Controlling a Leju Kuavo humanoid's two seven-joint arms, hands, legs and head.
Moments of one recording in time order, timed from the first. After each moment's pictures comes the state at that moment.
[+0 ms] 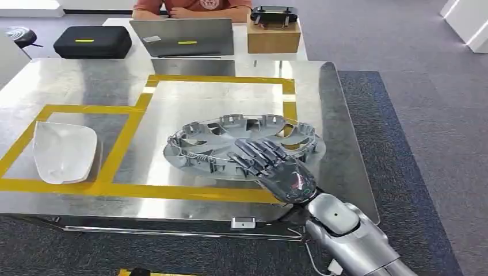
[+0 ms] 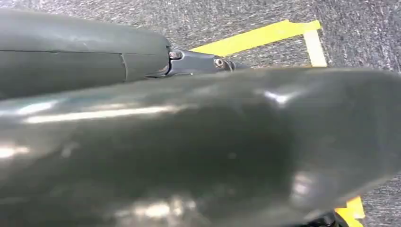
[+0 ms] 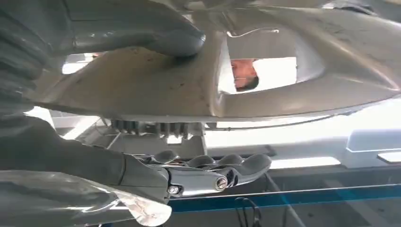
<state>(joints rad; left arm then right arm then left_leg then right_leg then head) 0.01 -0.04 -0.20 -0.35 -0.06 0.12 -0.12 -0.27 -0.02 0.50 -1.35 1.45 -0.69 -0.29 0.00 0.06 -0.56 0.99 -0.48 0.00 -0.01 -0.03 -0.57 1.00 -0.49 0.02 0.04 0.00</state>
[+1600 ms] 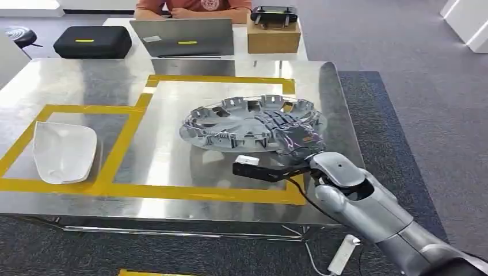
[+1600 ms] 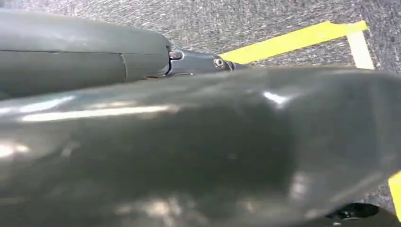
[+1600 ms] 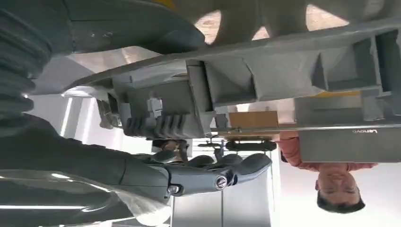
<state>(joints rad) 0.13 0.00 -0.14 -0.48 -0.13 0.13 -0.02 -0.54 -0.14 0.65 -1.40 1.00 -0.02 0.16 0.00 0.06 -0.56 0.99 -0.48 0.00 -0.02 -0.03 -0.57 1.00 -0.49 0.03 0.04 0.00</state>
